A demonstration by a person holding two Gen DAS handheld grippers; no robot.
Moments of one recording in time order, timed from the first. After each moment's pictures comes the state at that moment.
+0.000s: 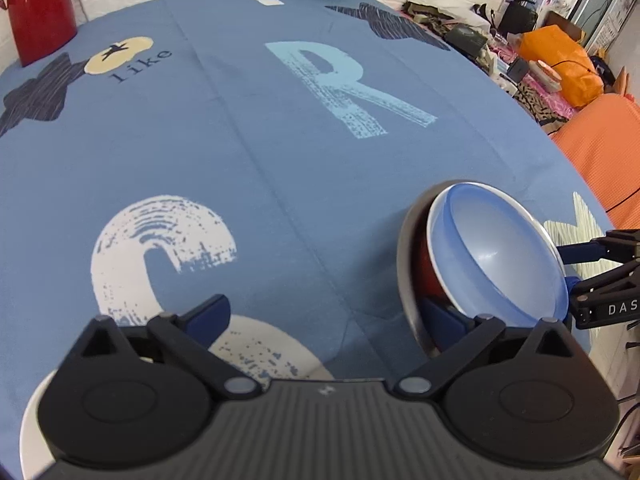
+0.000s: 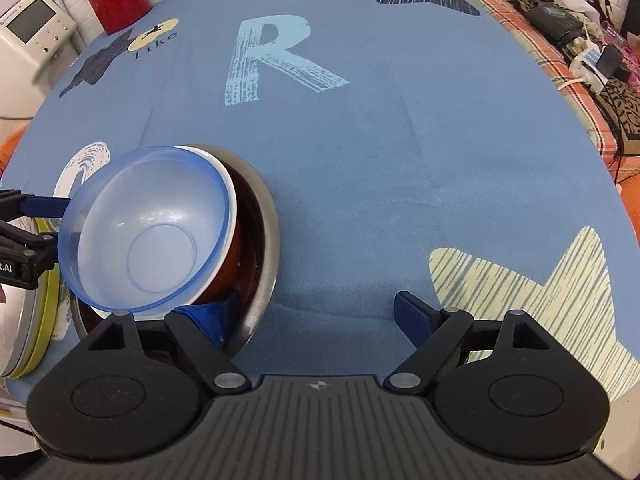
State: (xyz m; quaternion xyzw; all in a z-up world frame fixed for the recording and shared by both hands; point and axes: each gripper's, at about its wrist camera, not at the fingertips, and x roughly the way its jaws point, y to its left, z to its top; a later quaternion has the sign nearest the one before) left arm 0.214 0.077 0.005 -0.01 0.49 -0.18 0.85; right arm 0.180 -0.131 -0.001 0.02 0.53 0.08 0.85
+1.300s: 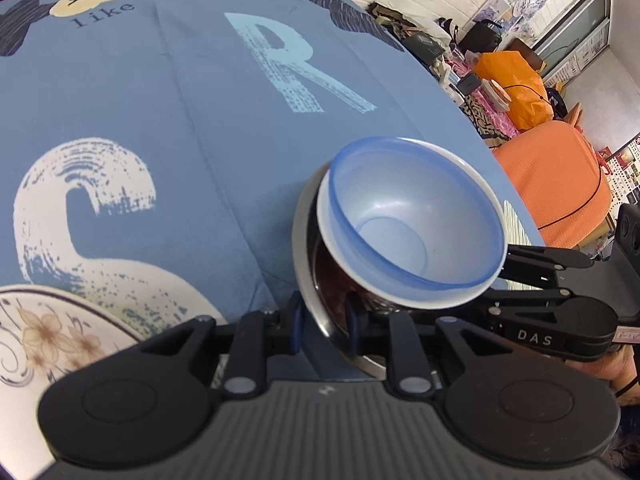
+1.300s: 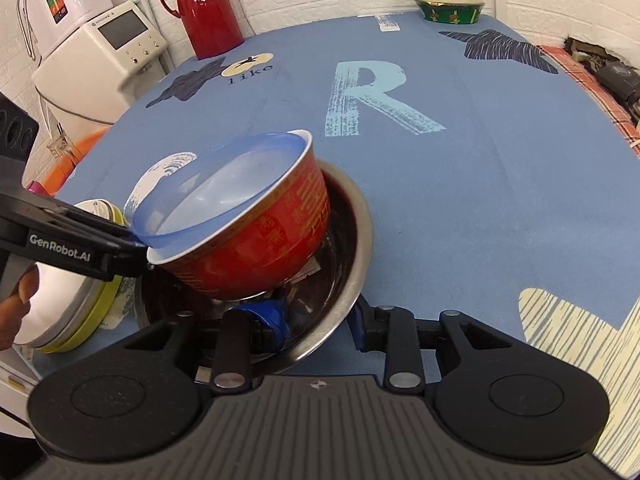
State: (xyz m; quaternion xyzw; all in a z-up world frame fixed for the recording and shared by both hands) left arm 0.198 0.068 -0.003 -0.11 0.51 -0.25 0.82; right arm 0.158 -0.107 -0.004 0.02 0.43 0.19 0.88
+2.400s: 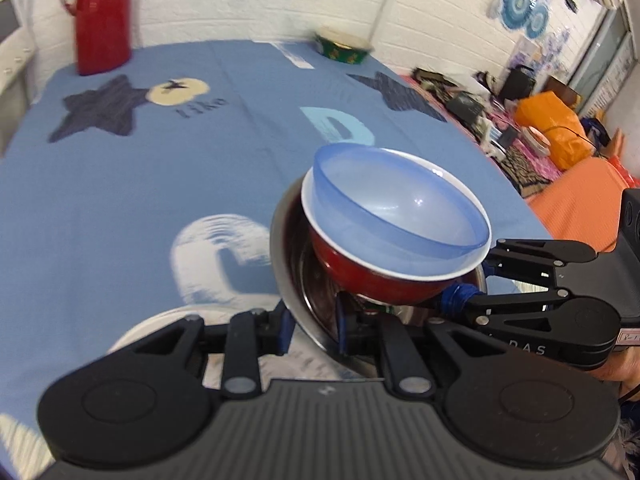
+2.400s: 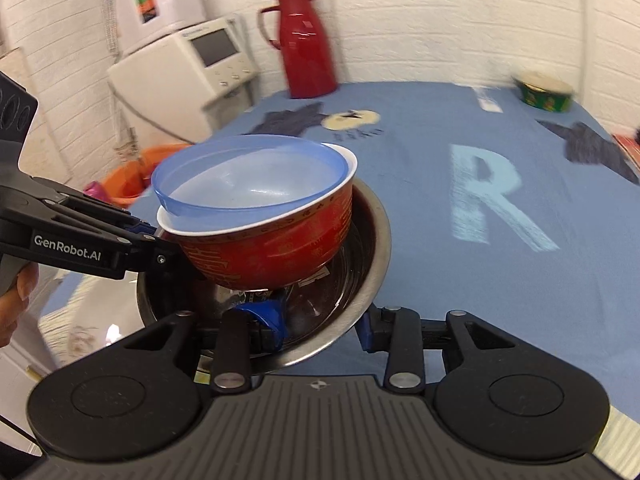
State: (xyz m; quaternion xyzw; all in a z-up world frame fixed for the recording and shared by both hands) left arm 0.144 0.141 0.078 -0.06 0.43 -0.15 0.89; right arm 0.158 -0.021 0.045 -0.01 0.35 0.30 0.89
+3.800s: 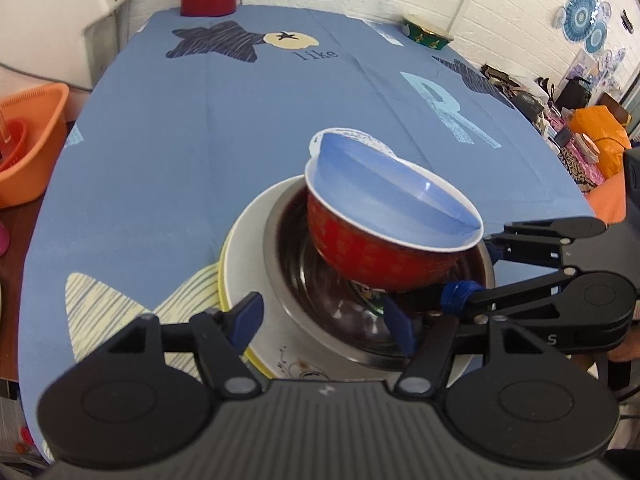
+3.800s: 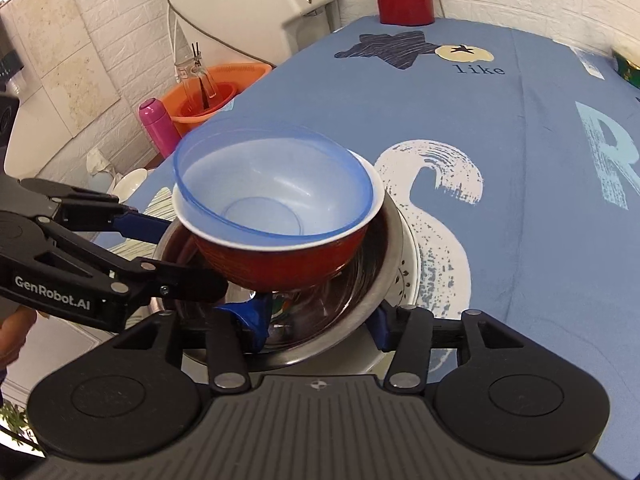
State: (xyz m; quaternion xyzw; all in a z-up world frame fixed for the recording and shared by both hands) left arm 0.062 0.219 0.040 -0.09 0.46 -0.07 0.88; right arm 0.131 0.078 0.021 -0.06 0.44 0.35 0.83
